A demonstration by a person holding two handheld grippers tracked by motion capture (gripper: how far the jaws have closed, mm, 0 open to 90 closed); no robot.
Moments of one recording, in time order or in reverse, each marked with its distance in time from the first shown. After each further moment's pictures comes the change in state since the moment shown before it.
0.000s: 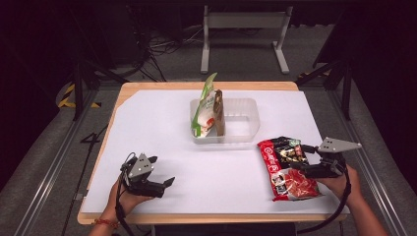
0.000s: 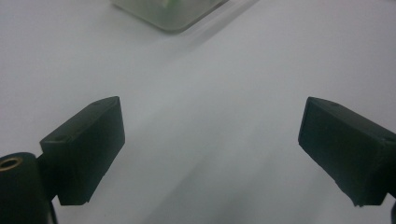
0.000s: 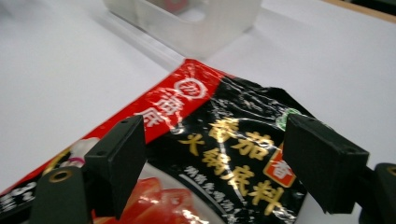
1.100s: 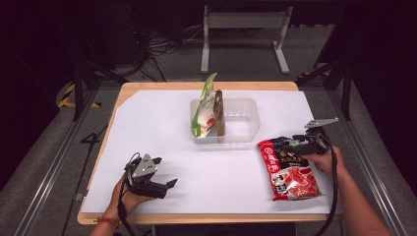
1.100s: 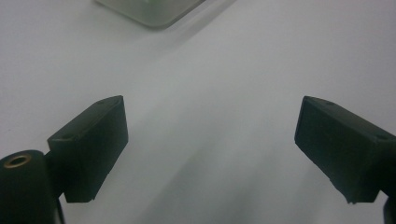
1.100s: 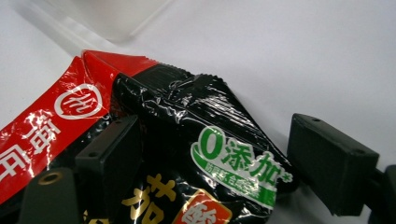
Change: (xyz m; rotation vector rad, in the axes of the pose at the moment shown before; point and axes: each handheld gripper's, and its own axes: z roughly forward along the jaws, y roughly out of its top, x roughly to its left) left arm -0.001 0.001 0.008 0.013 -0.048 0.020; right arm -0.073 0.004 0.070 0.164 0.096 0.193
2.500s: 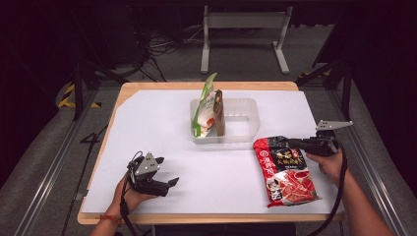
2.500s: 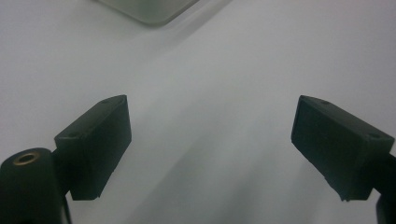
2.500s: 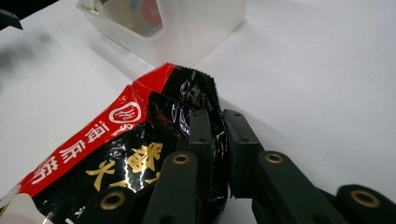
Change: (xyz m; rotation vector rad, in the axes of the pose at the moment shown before) left arm 0.002 0.002 0.007 0.021 -0.006 0.003; right arm 0.015 -0.004 -0.031 -0.155 0.091 -0.037
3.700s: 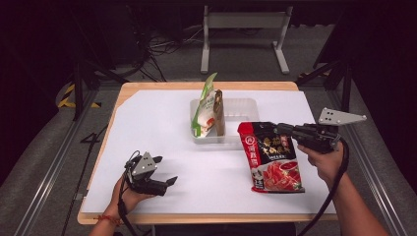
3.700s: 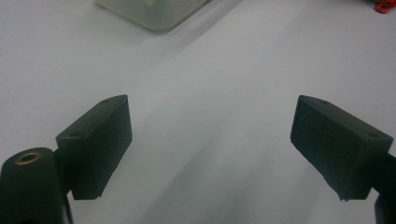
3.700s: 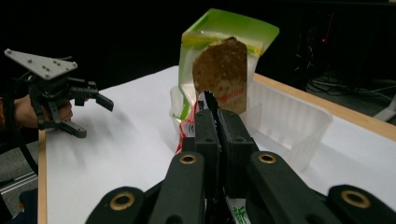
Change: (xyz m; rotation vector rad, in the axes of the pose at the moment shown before) left arm 0.002 0.000 -0.006 -0.021 0.012 0.007; right arm 0.105 0.076 -0.029 -0.286 0.064 -0.212
